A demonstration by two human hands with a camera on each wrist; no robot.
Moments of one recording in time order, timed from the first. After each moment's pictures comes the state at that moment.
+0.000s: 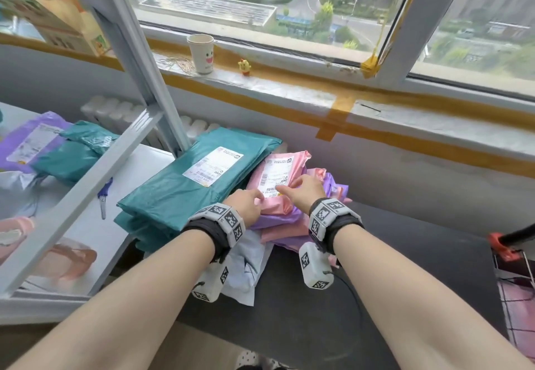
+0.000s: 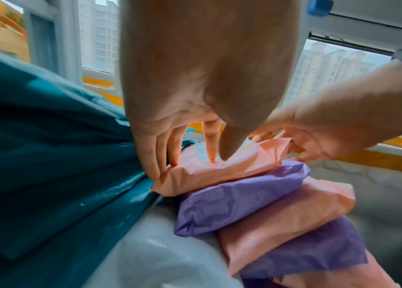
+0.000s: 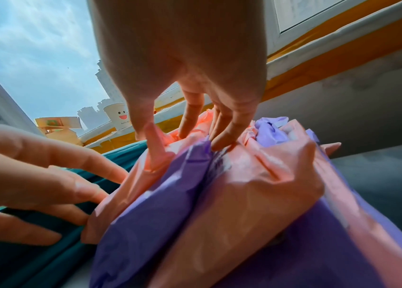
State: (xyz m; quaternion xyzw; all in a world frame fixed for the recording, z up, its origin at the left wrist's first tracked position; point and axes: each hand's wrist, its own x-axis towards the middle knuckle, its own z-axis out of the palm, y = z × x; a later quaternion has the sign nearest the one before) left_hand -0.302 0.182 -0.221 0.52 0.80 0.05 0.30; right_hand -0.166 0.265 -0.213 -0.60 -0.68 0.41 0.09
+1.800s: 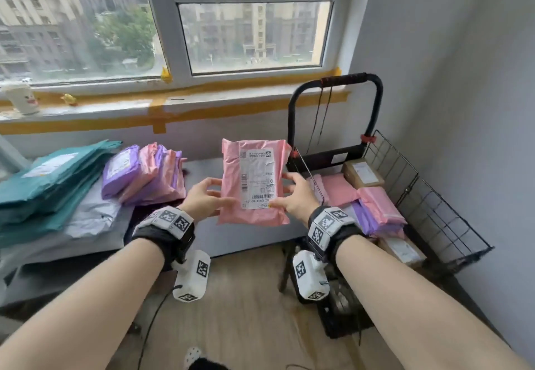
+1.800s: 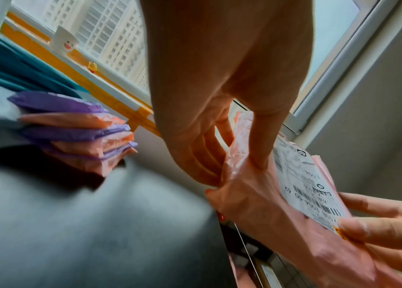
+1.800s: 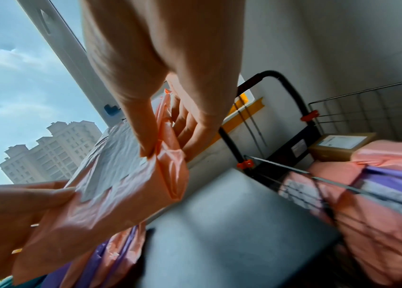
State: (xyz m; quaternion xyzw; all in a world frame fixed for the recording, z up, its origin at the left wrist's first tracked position) left_hand 0.036 -0.013 -0.139 0.47 0.60 0.32 0.56; right_hand 0.246 -0.027 -0.148 -0.61 -0.52 0.47 0.37
